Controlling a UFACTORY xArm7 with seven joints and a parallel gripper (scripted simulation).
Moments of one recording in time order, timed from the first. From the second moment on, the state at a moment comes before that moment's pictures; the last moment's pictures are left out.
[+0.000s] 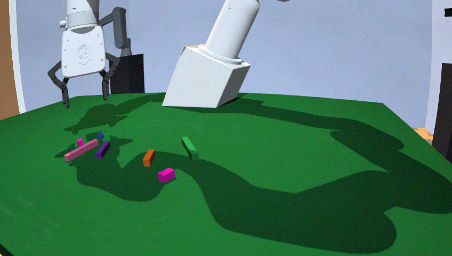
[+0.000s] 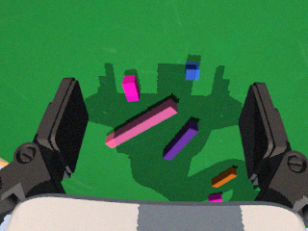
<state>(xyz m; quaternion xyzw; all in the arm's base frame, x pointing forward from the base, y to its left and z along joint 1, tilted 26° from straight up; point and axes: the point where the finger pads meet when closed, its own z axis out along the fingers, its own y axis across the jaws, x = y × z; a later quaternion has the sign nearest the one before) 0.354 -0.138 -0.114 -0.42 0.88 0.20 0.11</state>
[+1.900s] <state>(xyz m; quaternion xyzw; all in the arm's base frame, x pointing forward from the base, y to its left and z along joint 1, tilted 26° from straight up) 0.451 0.002 -0.012 -0.96 0.19 0.03 0.20</state>
